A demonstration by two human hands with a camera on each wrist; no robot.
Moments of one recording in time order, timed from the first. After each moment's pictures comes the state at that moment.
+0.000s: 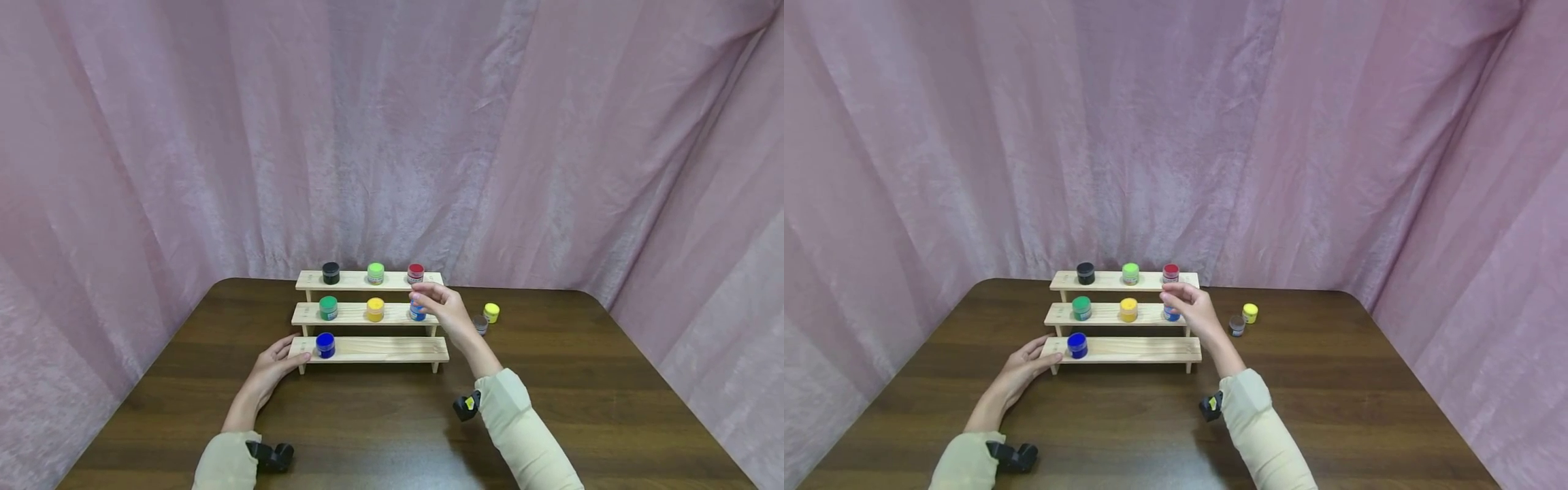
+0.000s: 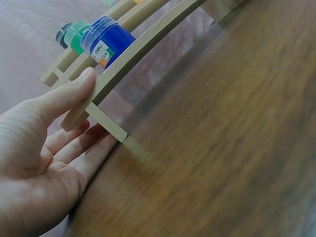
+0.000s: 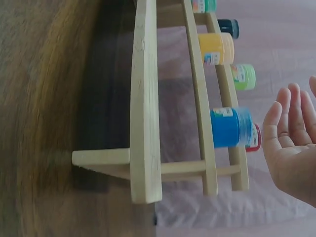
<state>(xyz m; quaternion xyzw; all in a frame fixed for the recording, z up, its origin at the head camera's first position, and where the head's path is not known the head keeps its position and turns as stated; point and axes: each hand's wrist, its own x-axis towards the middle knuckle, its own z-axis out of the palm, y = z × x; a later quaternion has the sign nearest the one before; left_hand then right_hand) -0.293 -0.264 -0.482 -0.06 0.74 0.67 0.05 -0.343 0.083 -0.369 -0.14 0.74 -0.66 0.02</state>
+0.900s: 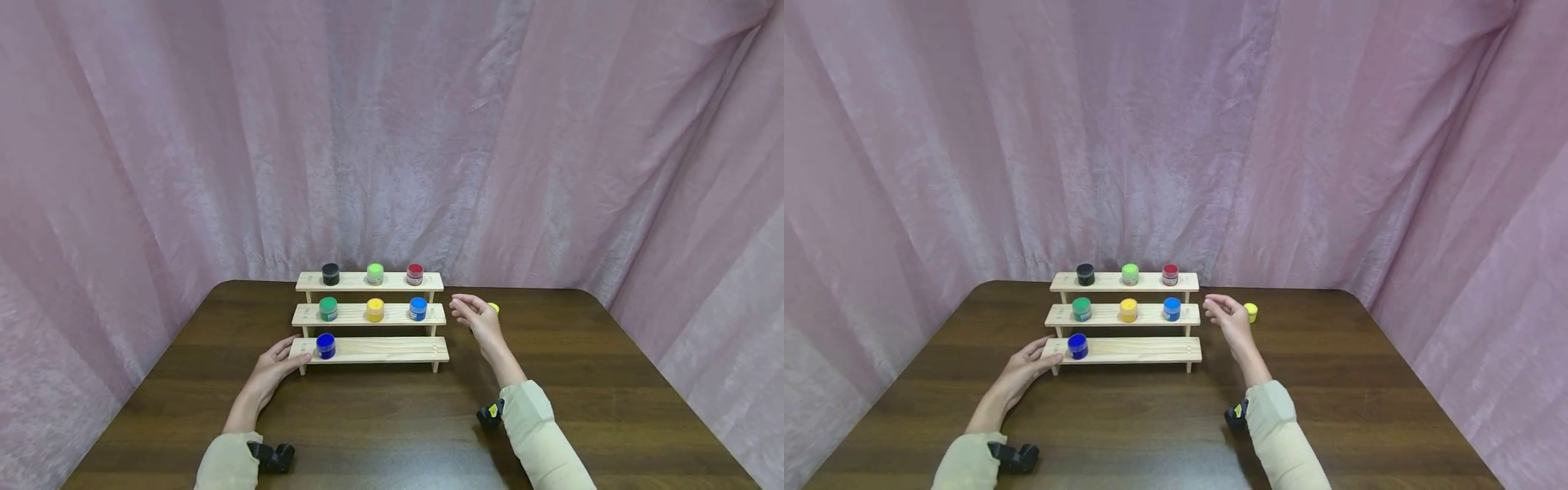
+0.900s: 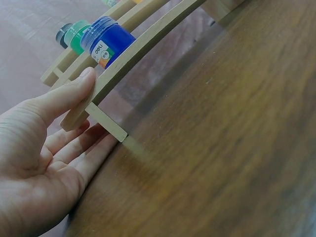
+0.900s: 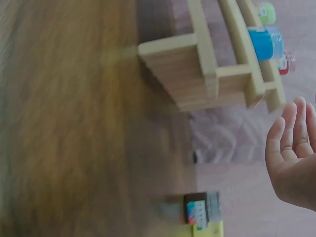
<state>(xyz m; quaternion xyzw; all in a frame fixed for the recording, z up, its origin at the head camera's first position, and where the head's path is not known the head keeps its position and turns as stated) -0.291 -0.264 -0.478 -0.06 0.74 0.67 0.05 -0.351 0.139 -0.406 -0.02 0.71 -0.70 -0.05</state>
